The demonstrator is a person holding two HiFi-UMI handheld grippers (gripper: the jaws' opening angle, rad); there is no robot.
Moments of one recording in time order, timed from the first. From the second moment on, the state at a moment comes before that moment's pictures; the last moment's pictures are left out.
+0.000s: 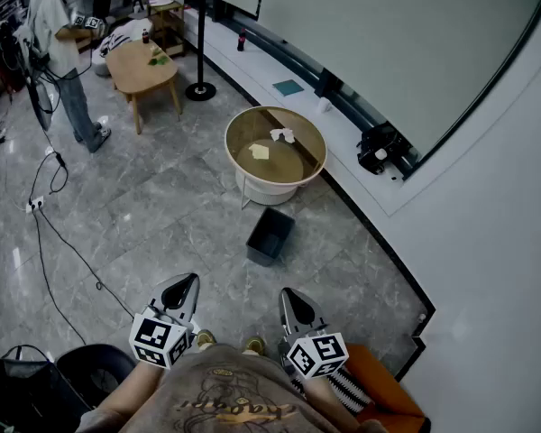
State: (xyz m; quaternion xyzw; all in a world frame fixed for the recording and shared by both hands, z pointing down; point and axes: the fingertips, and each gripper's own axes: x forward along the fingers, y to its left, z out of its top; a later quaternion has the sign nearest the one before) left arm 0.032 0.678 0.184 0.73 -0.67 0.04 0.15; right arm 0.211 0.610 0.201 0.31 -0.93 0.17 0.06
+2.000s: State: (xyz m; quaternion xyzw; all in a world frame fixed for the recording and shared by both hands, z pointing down) left arm -0.093 0.529 0.216 0.76 -0.63 0.05 0.16; right arm 0.080 0.474 0.232 0.34 -0.92 0.20 0.04
